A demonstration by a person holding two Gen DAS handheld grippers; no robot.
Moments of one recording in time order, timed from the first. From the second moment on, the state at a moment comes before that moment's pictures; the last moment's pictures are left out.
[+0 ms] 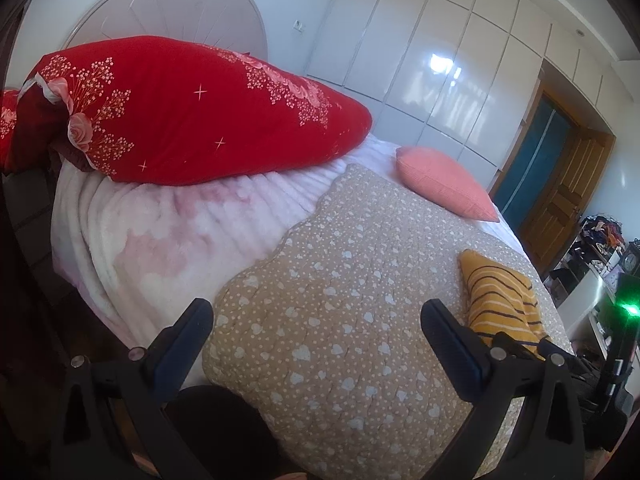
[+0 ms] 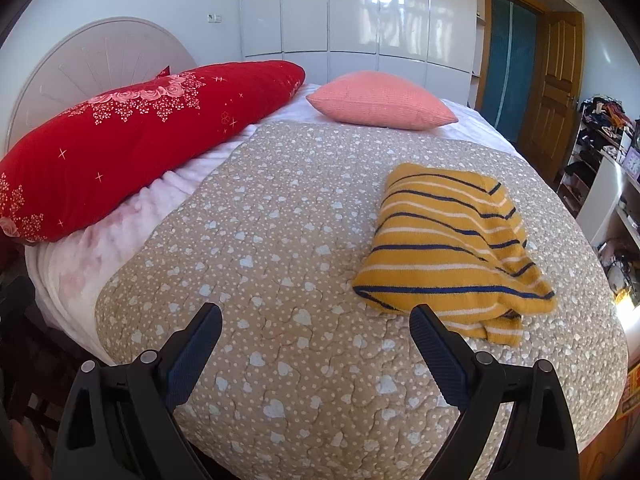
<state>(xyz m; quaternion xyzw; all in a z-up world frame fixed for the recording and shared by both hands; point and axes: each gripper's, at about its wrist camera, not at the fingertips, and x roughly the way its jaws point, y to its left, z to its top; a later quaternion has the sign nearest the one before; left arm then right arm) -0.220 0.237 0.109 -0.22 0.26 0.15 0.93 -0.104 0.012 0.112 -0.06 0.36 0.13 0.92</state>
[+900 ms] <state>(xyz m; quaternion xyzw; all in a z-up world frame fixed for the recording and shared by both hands) -0.186 0.133 0.132 -0.12 0.29 0.12 0.94 -0.042 -0.163 0.065 0.09 0.39 0.14 0.90</state>
